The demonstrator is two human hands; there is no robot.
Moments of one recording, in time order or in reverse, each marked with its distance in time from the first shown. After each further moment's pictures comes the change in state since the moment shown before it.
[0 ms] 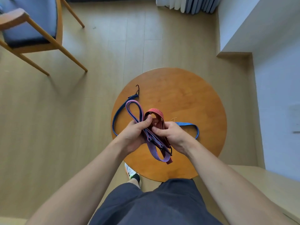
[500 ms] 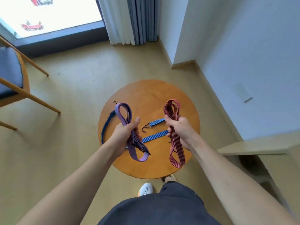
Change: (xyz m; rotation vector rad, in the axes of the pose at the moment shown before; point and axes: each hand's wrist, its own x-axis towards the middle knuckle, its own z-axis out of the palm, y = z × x) left_hand -0.052 -0.003 -0.001 0.409 -0.035 0.090; right_hand -0.105 0.037 0.020 0.151 0.645 -0.337
